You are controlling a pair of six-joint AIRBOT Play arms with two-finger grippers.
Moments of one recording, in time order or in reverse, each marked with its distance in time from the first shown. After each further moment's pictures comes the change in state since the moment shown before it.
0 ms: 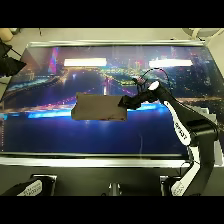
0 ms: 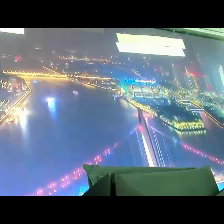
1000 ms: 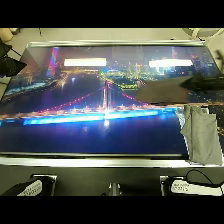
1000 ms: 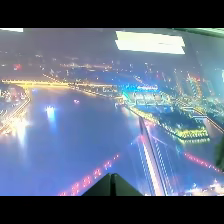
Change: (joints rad) left arm 0.000 0.000 0.000 0.000 -0.008 0.000; right arm -0.662 0.452 0.020 -0.047 0.280 -0.045
